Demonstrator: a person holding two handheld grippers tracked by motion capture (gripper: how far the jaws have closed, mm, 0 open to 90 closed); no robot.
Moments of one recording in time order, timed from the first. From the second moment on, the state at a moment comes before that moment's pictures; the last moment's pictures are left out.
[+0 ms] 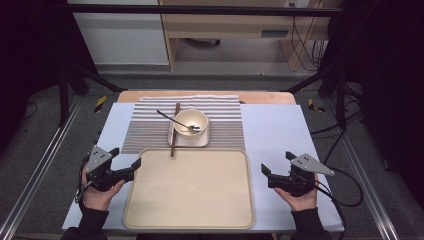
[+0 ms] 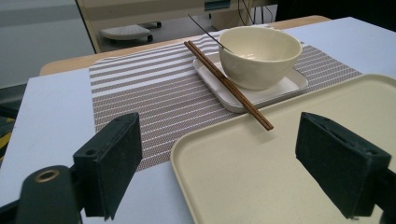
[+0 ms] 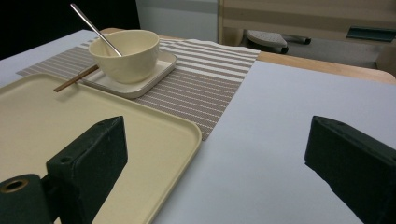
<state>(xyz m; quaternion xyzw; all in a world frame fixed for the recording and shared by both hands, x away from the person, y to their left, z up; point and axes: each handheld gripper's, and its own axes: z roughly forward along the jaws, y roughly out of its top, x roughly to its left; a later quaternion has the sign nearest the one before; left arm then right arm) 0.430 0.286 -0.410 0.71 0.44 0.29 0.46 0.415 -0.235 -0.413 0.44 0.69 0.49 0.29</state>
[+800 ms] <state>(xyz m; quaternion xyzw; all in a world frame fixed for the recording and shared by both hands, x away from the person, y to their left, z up) 0.459 0.264 -0.395 0.71 0.43 0.30 0.46 0.408 -0.231 -0.411 0.44 0.69 0.49 0.29</state>
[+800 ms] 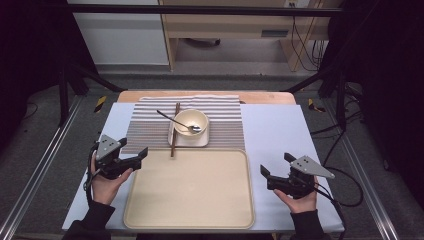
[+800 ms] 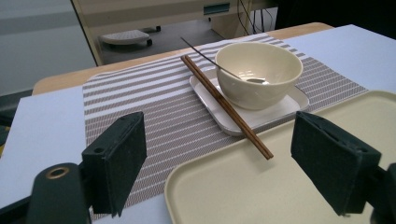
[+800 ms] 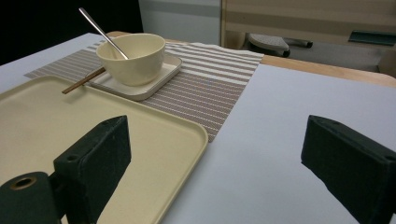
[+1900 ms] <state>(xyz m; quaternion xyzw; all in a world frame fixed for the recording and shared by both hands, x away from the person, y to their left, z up) 0.544 0.210 -0.424 0.75 0.44 0.28 0.41 0.412 -0.224 -0.415 0.44 0.70 0.48 0.30</state>
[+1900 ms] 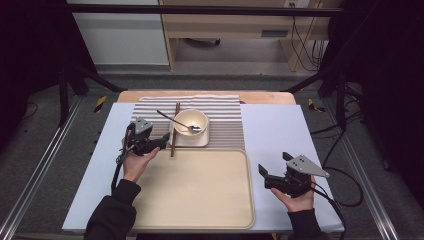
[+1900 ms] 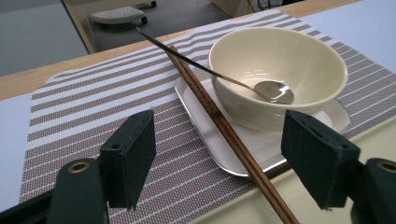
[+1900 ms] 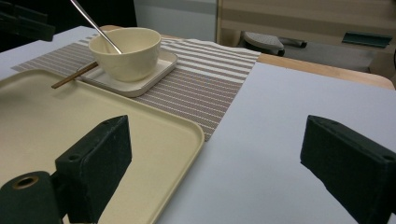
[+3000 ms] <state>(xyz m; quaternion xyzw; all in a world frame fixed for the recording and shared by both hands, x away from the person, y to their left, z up) 0.577 0.184 -0.458 0.78 0.45 0.24 0.36 0.415 -0.221 -0.418 0.43 0.71 0.48 0.28</state>
